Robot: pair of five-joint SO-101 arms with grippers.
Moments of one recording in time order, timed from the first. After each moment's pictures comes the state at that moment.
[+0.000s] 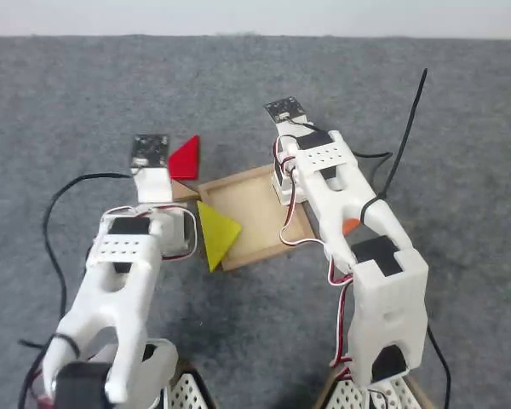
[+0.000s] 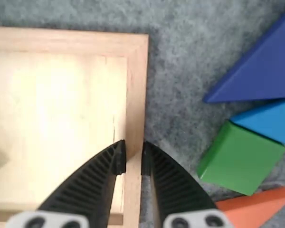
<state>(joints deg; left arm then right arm) -5.1 -22.7 59.4 44.2 5.8 -22.8 28.0 -3.2 64.5 2.8</state>
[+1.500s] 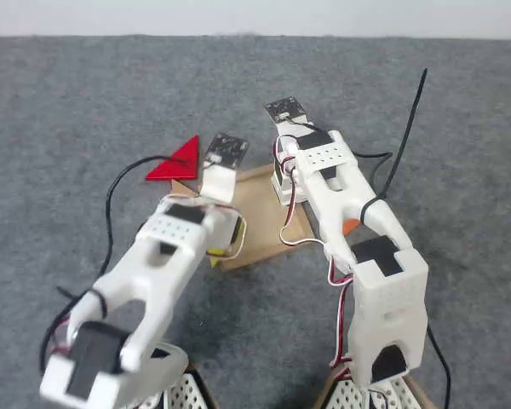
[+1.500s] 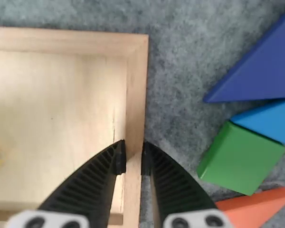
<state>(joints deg) 11.7 -7.9 49.0 41.5 4.4 -22.8 28.0 -3.2 64.5 2.8</state>
